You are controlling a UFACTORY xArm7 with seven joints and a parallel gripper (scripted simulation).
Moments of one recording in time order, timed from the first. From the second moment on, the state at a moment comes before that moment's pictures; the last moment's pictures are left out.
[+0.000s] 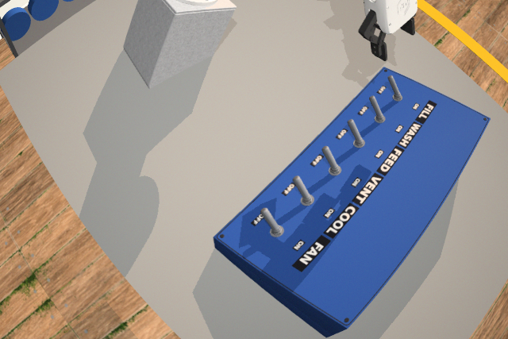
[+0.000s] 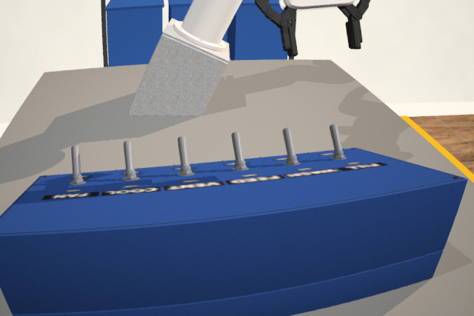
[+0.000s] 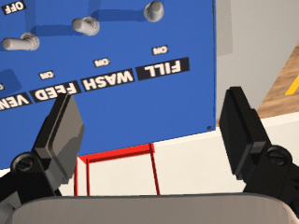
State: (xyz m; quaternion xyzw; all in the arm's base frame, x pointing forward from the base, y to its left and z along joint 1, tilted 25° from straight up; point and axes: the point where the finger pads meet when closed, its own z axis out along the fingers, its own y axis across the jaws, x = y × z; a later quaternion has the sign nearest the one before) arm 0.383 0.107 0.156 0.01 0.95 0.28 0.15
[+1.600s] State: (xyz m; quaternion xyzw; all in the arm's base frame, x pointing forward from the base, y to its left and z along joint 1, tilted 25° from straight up) arm 0.363 0.122 0.167 -0.03 0.95 0.22 0.20
